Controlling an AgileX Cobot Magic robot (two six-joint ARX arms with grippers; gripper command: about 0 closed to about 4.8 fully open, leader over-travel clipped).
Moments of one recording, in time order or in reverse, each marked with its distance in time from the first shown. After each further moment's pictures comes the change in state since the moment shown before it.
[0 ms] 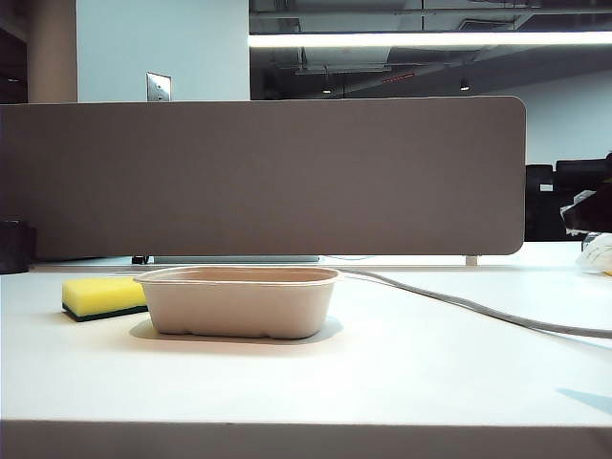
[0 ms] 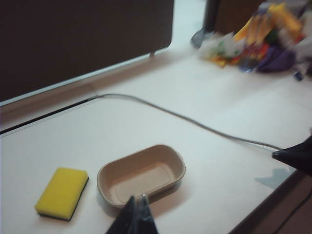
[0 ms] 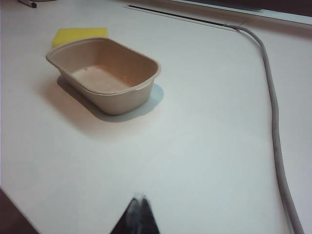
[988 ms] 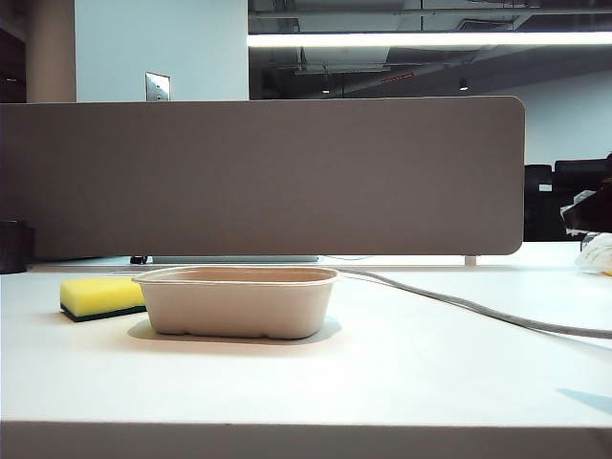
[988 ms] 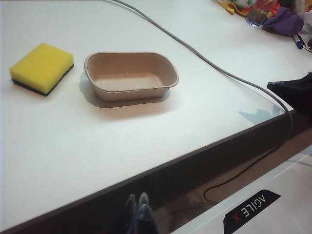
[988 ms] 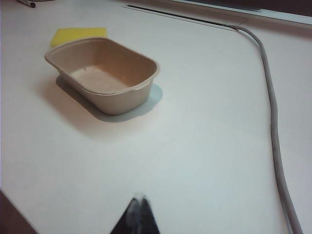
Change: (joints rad) left arm 0.001 -0.429 -0.226 -0.371 0.003 -0.272; right arm 0.000 0.000 0.000 0.000 0.000 0.000
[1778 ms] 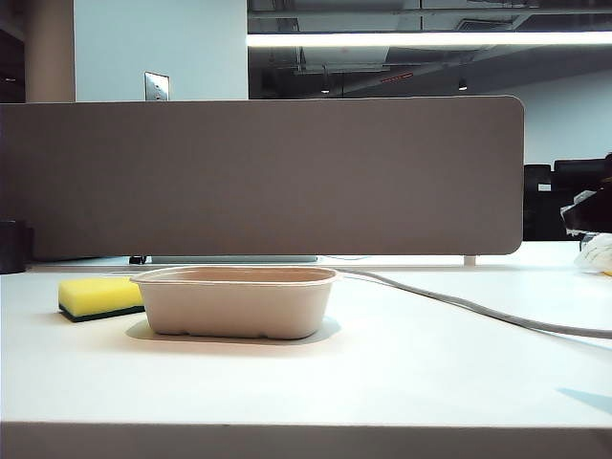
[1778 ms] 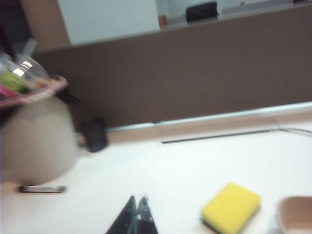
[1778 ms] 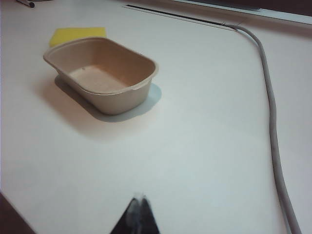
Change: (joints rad) left arm 0.480 -0.038 -0.368 0.810 -0.200 0.424; right arm 0.000 0.000 0.000 0.000 0.000 0.000
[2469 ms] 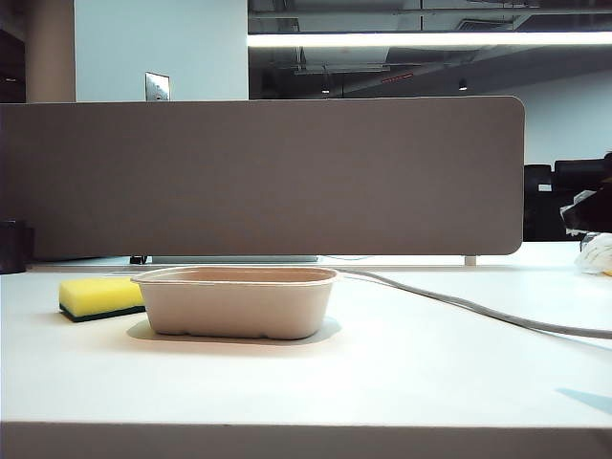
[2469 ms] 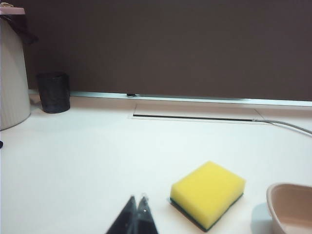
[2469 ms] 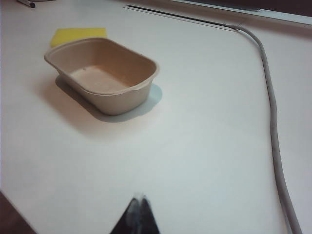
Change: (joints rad) left arm 0.169 -0.002 -0.494 0.481 0.200 -0.216; right arm 0.000 0.000 0.000 0.000 0.000 0.000
